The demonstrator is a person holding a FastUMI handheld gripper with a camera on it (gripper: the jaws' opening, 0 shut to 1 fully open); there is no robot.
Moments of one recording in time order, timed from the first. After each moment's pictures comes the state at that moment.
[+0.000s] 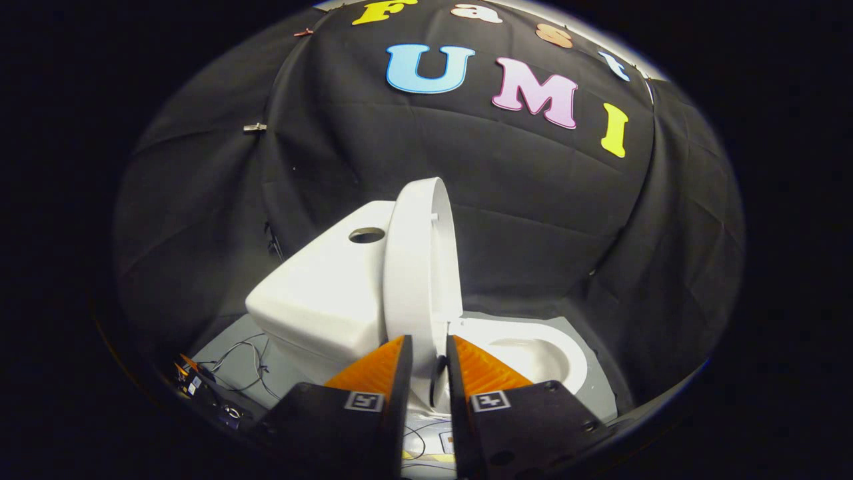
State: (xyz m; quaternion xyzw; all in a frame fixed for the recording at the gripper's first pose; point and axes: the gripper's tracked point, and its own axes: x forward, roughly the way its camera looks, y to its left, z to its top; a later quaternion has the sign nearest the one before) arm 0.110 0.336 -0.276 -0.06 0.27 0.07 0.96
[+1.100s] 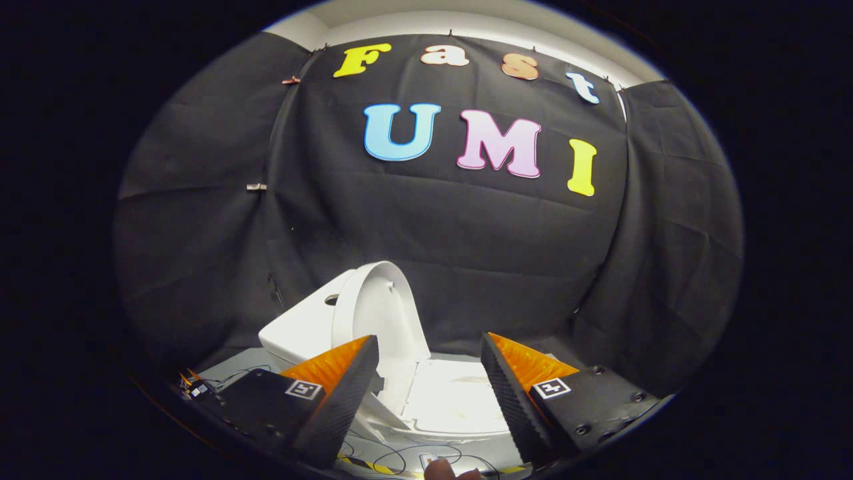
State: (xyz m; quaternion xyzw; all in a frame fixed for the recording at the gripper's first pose) arm 0.073 0.217 -0.138 -0.02 0.13 0.06 0.99
